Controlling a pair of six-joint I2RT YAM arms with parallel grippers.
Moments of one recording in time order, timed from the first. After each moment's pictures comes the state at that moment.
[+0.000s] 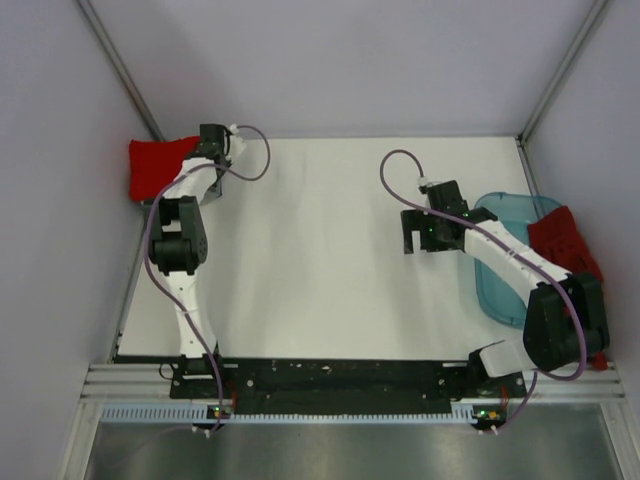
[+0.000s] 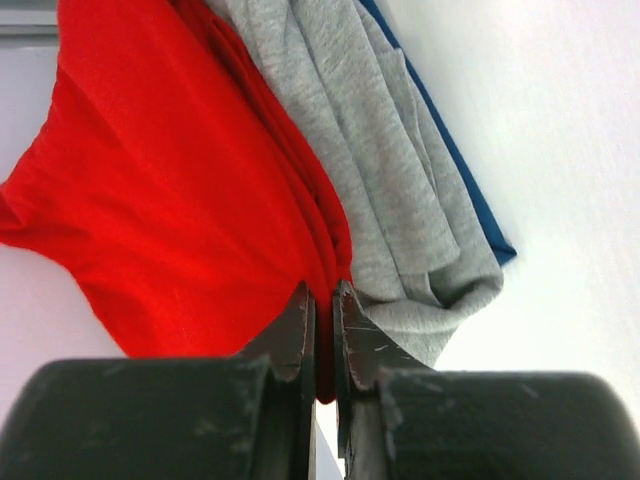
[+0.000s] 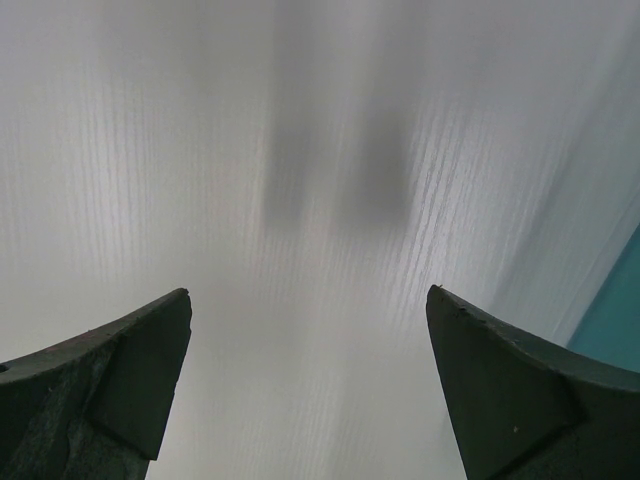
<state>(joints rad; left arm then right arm) 0.02 2.25 1.87 -0.46 -0.33 0.72 0.33 1.42 0.99 -0.57 0.05 0.20</state>
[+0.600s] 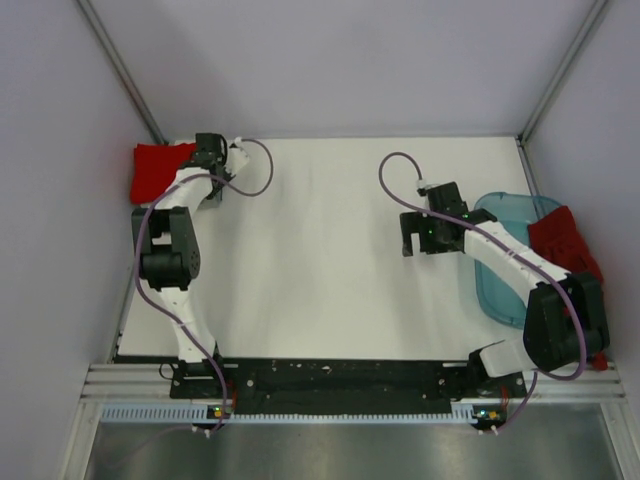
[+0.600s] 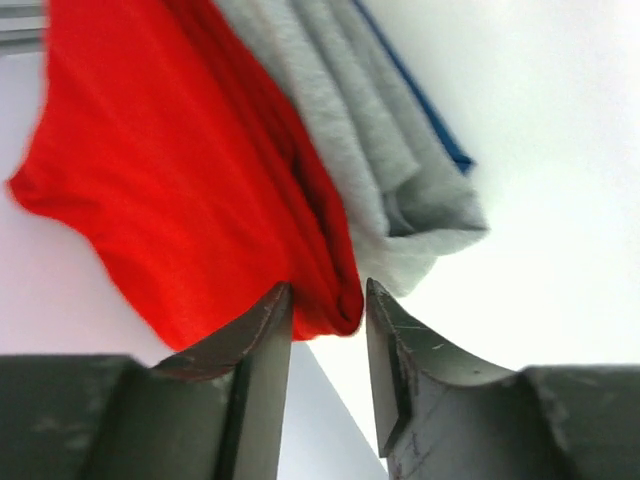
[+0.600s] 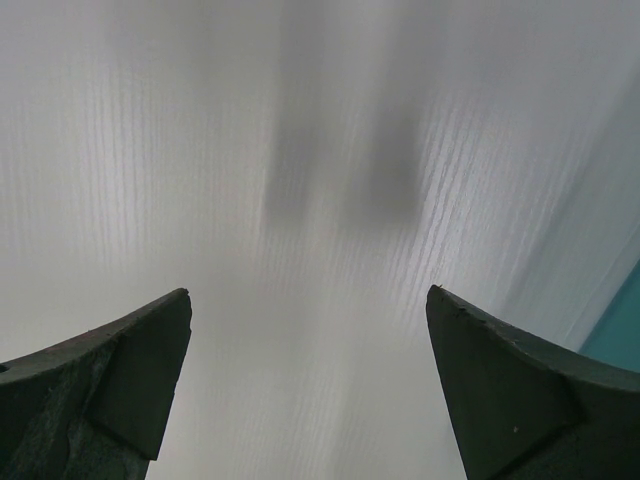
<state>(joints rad) 0.01 2.02 1.59 -0.40 -0.28 0.86 0.33 1.42 0.97 -0.57 0.02 0.19</state>
